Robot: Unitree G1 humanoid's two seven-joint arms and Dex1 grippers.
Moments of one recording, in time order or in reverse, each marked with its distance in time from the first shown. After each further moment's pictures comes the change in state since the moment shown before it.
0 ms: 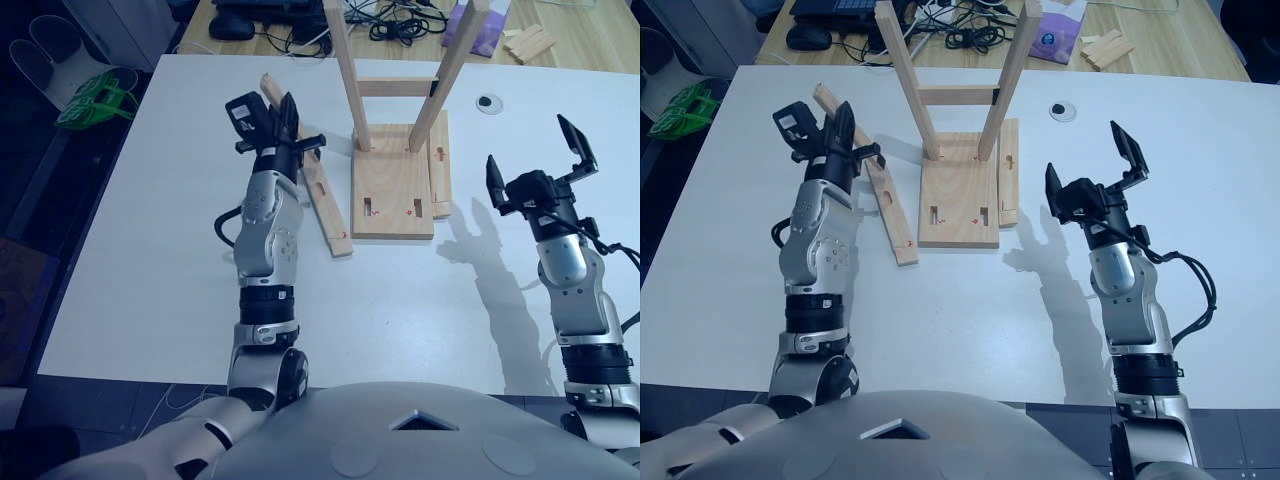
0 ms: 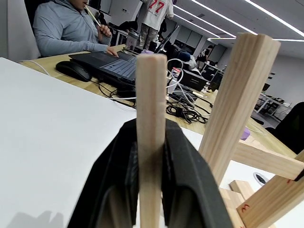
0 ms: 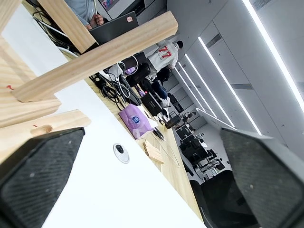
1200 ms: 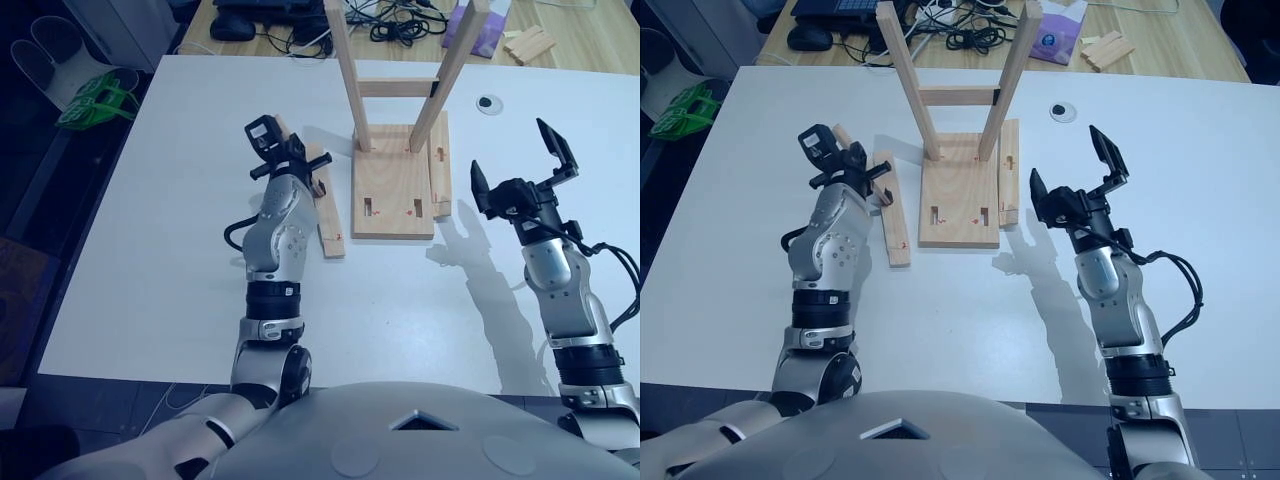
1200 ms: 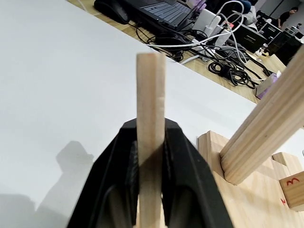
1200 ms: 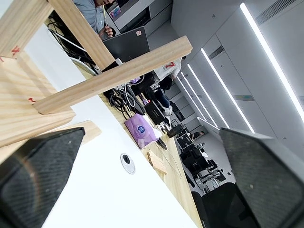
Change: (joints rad) left arm -0.055 -0.031 -0.047 0.111 -0.064 0.154 0.279; right arm 0.002 0.007 0.065 -0.008 -0.046 -0.019 -0.023
